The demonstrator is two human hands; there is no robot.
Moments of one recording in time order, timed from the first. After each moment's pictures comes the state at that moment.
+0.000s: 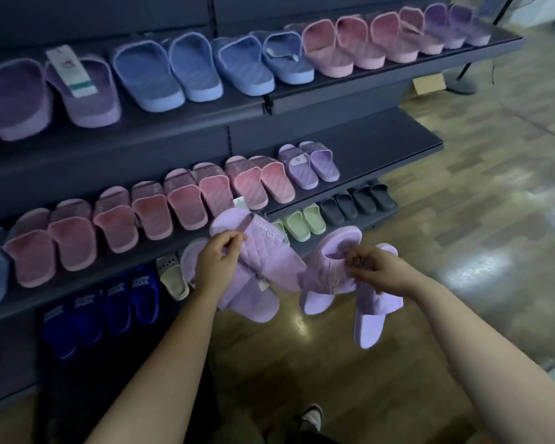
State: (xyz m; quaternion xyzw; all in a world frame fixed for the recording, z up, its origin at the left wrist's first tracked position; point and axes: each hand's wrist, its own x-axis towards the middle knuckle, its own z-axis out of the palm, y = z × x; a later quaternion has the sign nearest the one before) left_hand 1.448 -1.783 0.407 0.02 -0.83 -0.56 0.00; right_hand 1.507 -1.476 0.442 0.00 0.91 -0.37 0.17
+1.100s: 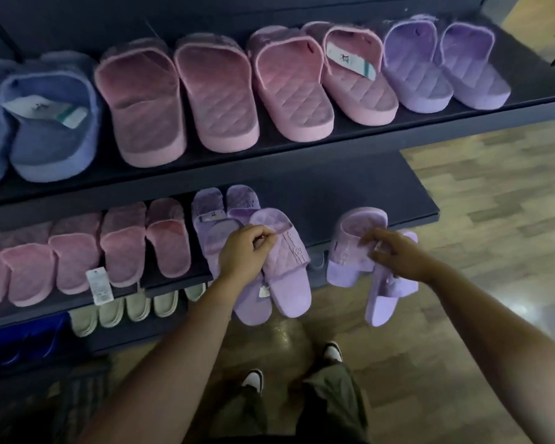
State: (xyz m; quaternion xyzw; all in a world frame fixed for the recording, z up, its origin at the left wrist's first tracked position) left_hand 1.134 -1.367 0.358 0.02 -0.91 -0.41 0.00; right_hand 1.121 -1.049 0.387 -0.10 0.93 -0.30 0.20
